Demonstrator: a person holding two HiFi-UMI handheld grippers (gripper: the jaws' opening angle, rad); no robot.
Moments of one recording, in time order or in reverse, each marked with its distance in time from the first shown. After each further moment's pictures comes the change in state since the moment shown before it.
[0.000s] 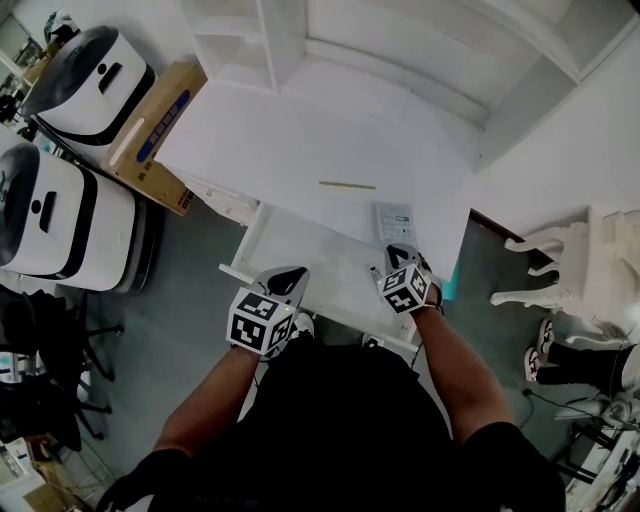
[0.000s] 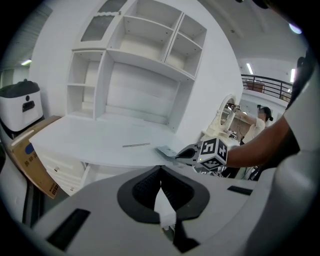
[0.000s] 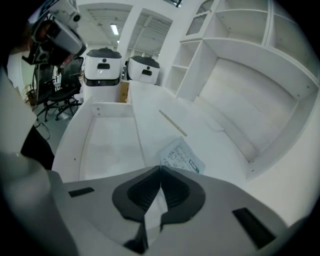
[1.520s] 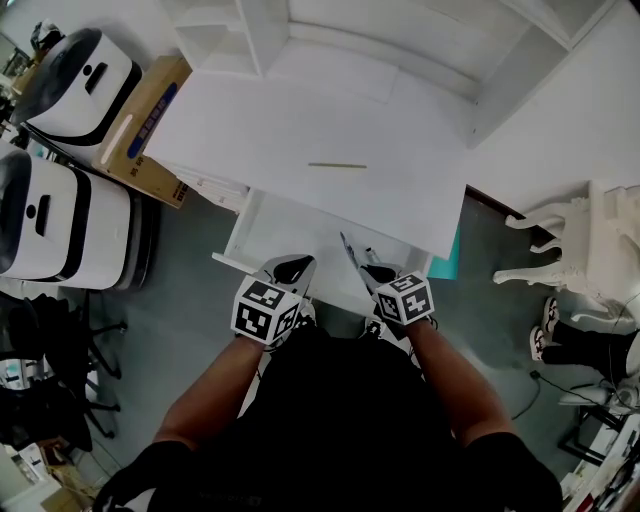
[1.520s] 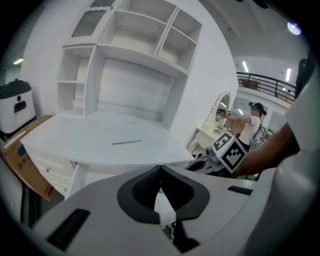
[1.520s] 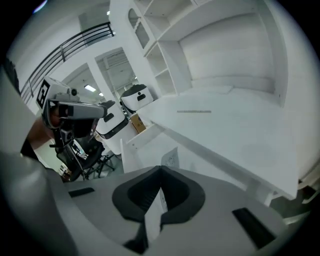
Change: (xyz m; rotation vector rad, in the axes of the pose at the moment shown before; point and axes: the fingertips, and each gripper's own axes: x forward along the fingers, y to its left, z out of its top) left arm 0.021 -0.031 -0.005 0.029 0.036 -0.050; right arm -0.058 0.088 0.003 0.598 -0.110 0.439
